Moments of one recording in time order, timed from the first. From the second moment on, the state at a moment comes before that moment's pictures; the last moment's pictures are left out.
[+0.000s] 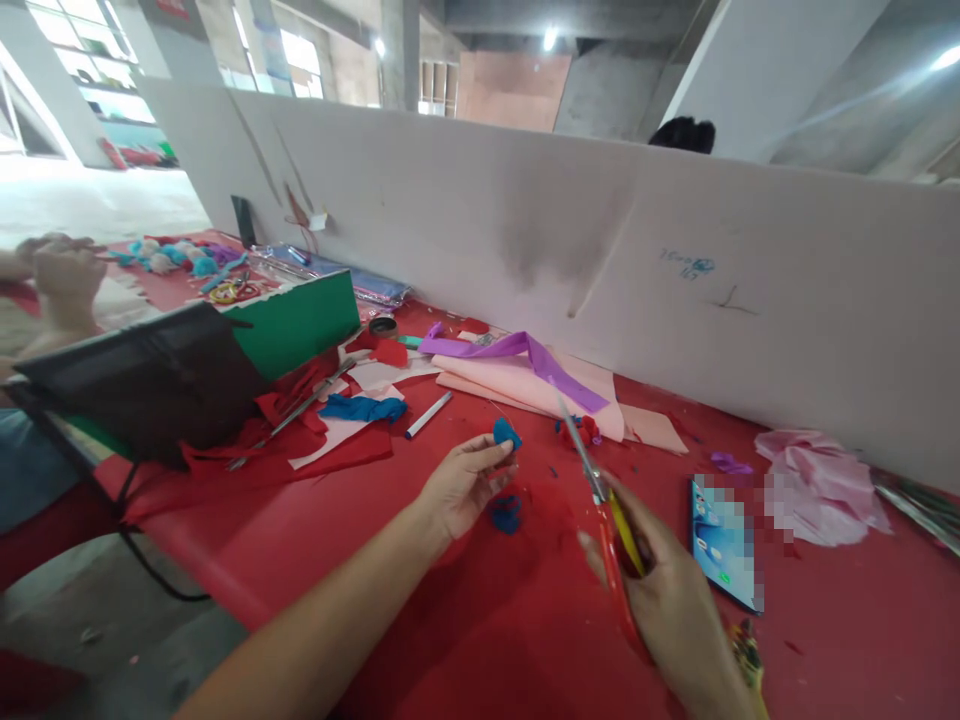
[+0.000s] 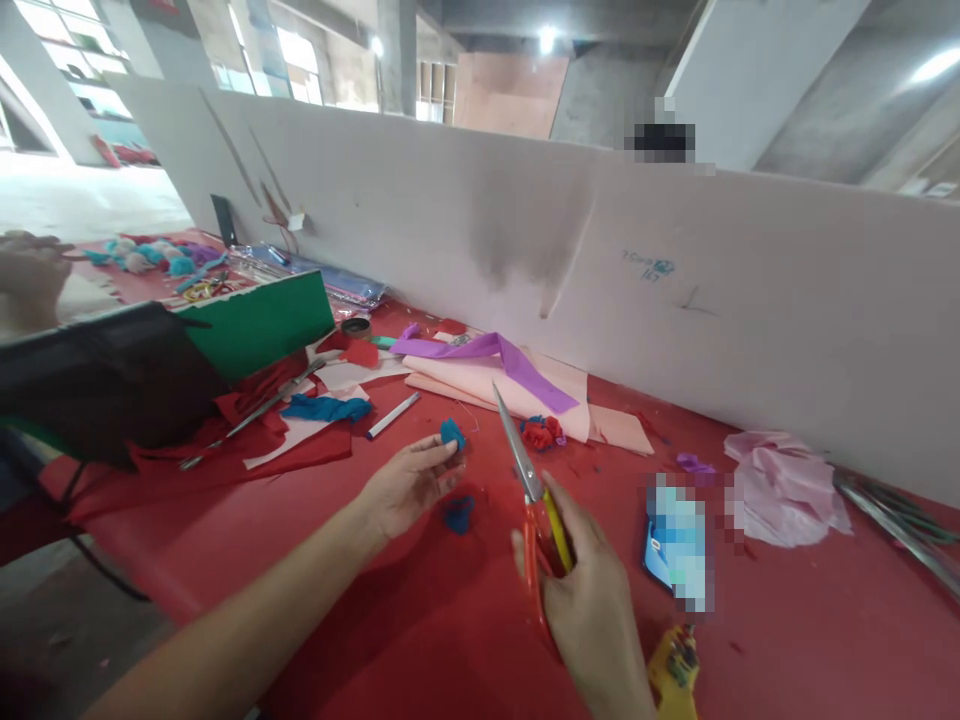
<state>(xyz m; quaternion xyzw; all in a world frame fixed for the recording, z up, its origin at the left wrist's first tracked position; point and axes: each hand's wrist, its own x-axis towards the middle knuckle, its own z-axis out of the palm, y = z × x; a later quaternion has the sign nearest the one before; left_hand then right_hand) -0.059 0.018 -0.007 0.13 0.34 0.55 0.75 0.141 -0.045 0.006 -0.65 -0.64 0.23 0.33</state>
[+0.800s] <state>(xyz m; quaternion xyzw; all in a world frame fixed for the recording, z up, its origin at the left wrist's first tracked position) -0.056 0.005 -0.001 0.16 0.25 0.57 0.77 0.099 -0.048 -0.016 -0.64 -0.72 0.12 0.25</state>
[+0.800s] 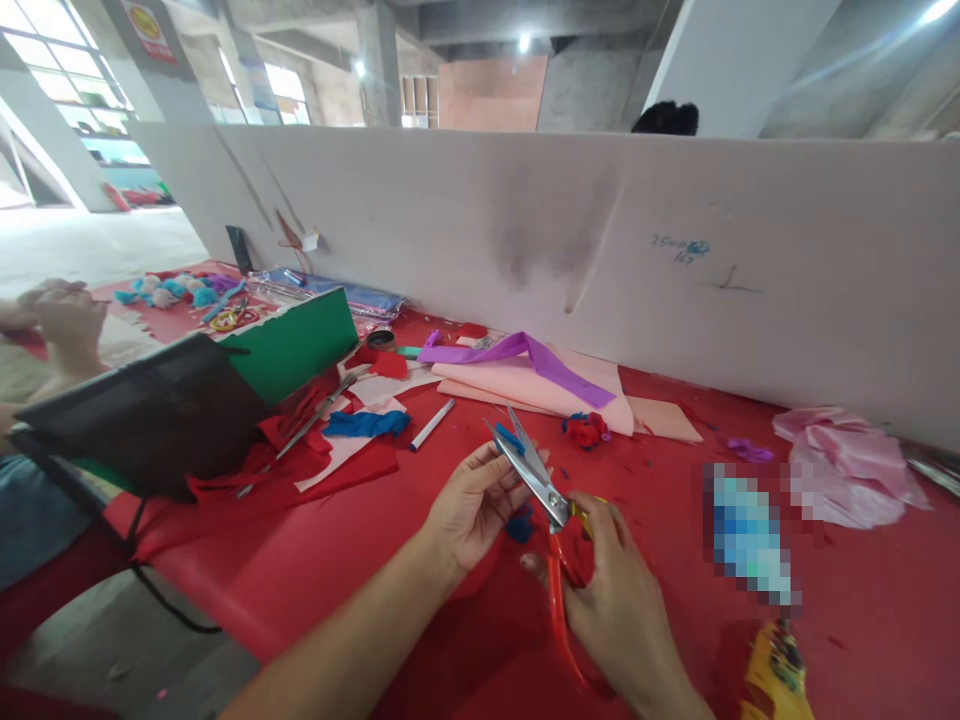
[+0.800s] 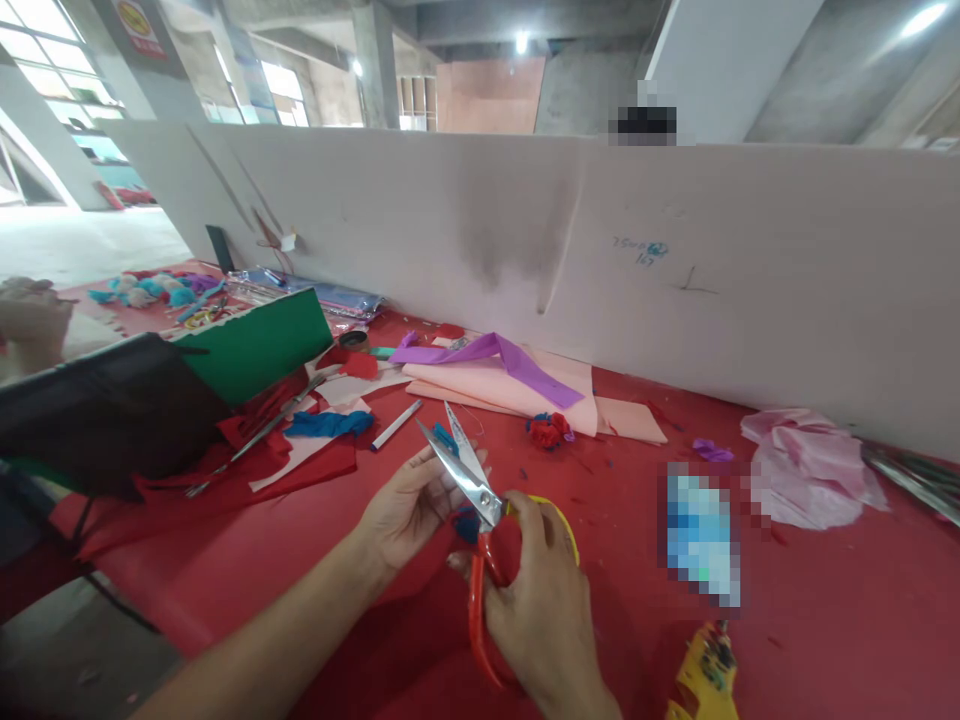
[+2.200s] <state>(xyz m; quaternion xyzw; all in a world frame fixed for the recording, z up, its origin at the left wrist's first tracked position) -0.043 0.002 -0.014 0.44 0.43 0.44 0.66 0.137 -0.047 0.003 -0.74 -0.66 0.12 -0.06</state>
